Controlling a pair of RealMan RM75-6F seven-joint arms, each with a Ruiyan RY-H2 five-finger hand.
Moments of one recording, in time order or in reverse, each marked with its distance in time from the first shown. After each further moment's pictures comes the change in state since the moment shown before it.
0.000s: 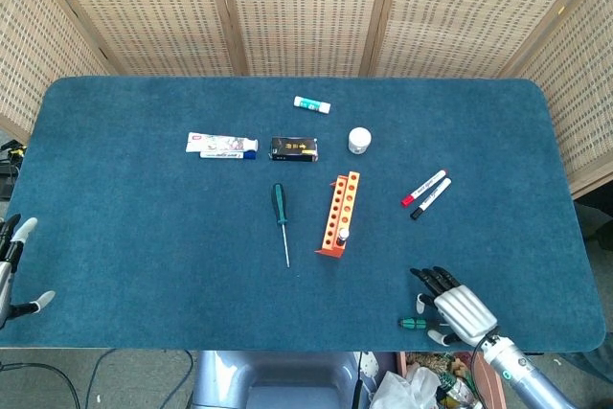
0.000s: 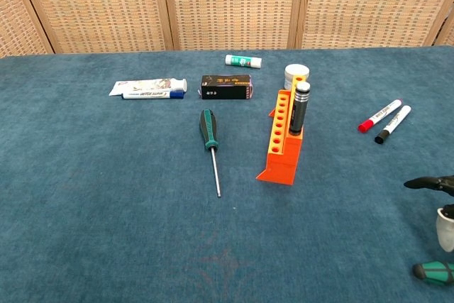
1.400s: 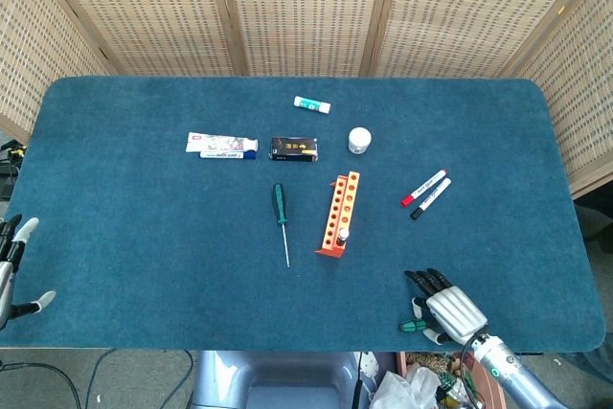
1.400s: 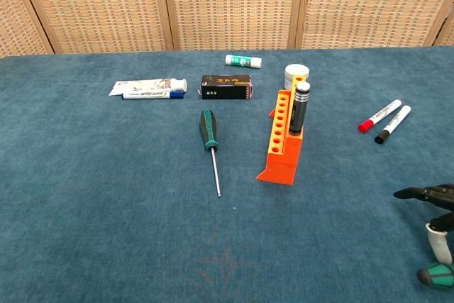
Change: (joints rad) left arm 0.000 -0.003 -0.002 0.000 -0.002 -0.002 0.006; right arm 0.001 -0.059 0.014 0.037 0.021 -0.041 -0.035
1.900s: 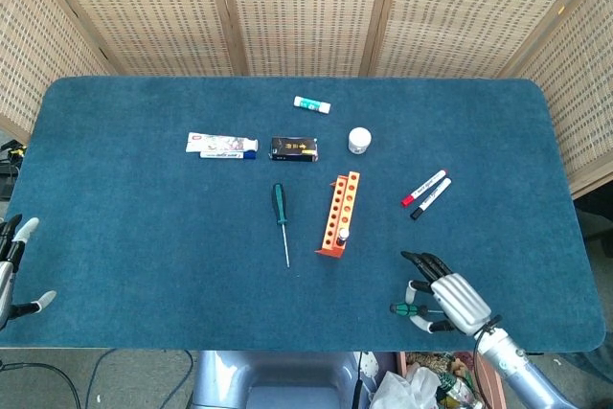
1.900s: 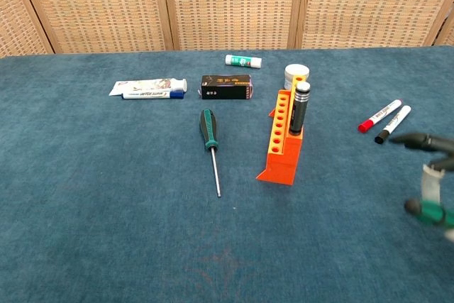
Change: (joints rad) left arm -0.001 0.003 0.001 -0.001 0.000 -0.004 -0.006; right arm 0.019 0.077 0.048 -0.108 -0.032 0.150 0.321
